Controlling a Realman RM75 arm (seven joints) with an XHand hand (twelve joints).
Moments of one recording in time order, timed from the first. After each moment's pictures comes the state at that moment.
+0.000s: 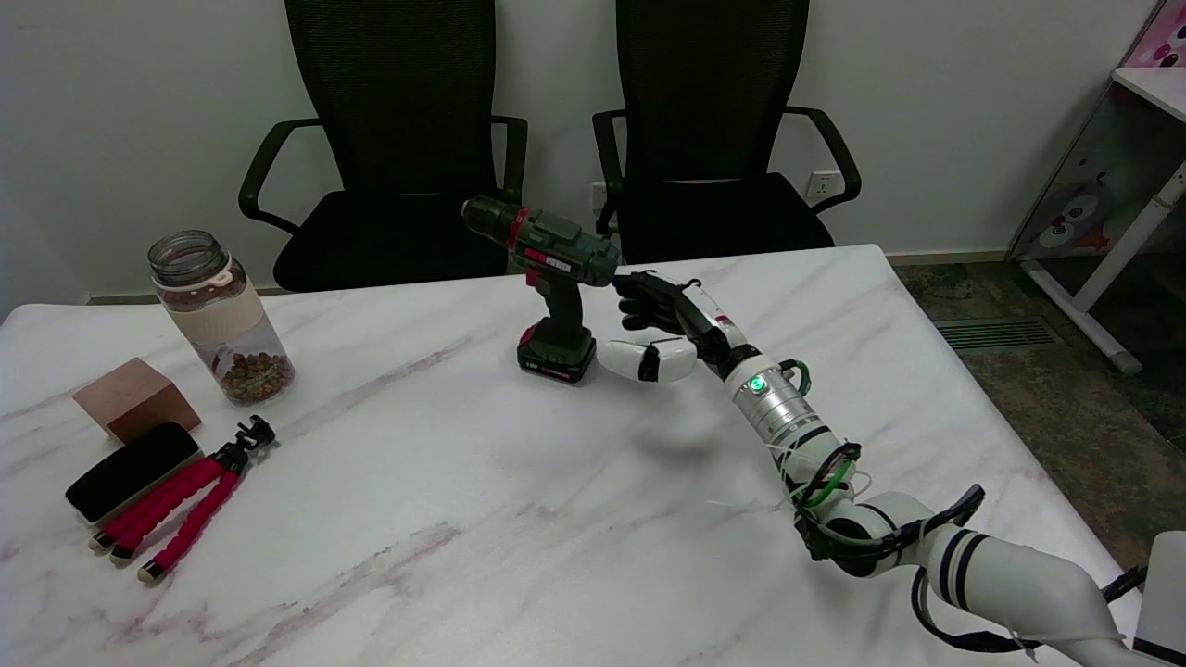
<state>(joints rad) 0.28 -1.05 0.78 -1.00 1.03 -0.73 -2.23</state>
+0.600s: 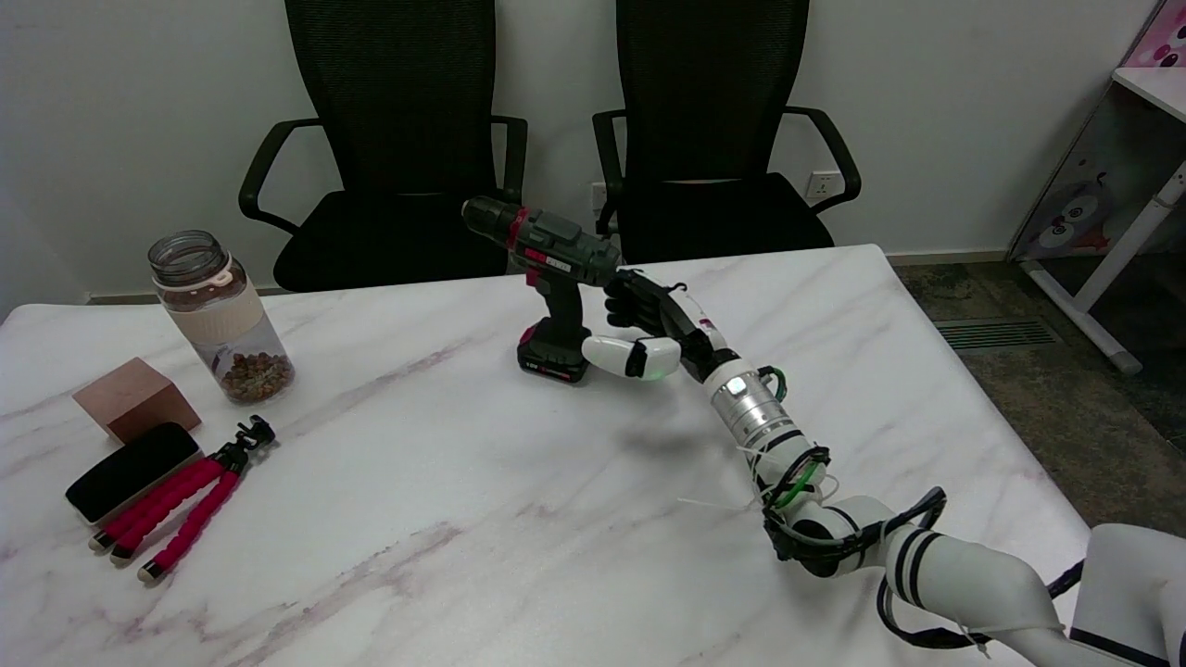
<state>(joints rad) 0.35 -1.16 0.75 -0.84 1.03 -0.78 -2.11</state>
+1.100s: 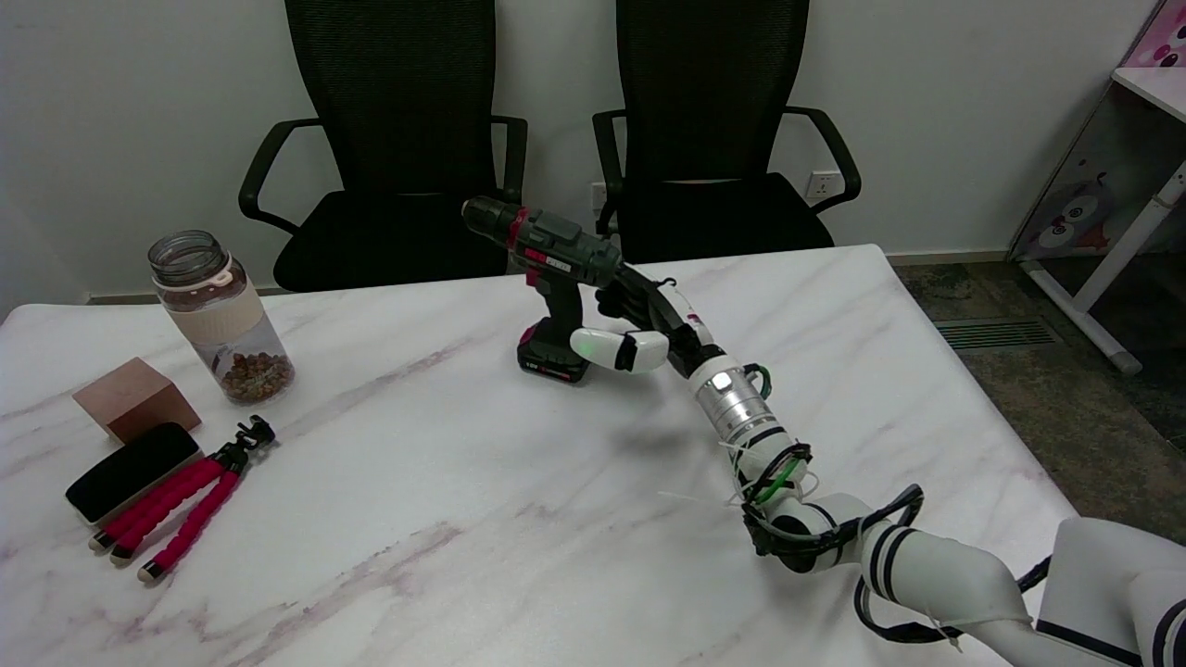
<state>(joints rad) 0.39 -1.22 0.75 -0.77 1.03 -0.80 -2.08</state>
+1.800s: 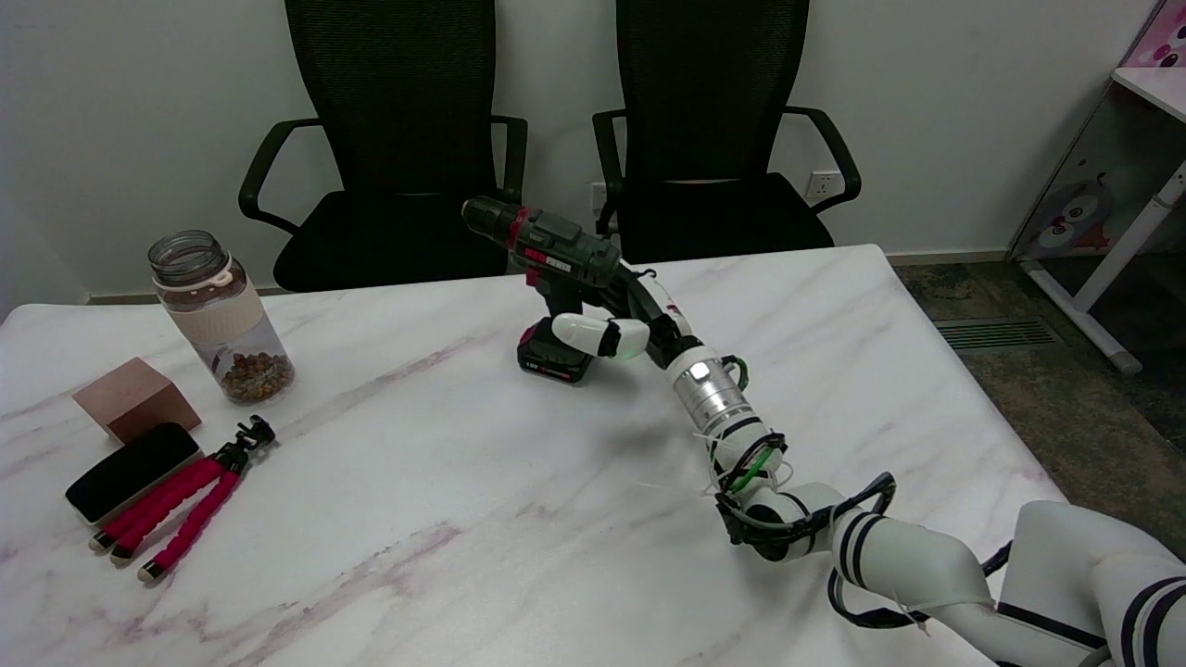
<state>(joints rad) 0.45 -1.28 0.71 -0.69 1.03 -0.81 -2.03</state>
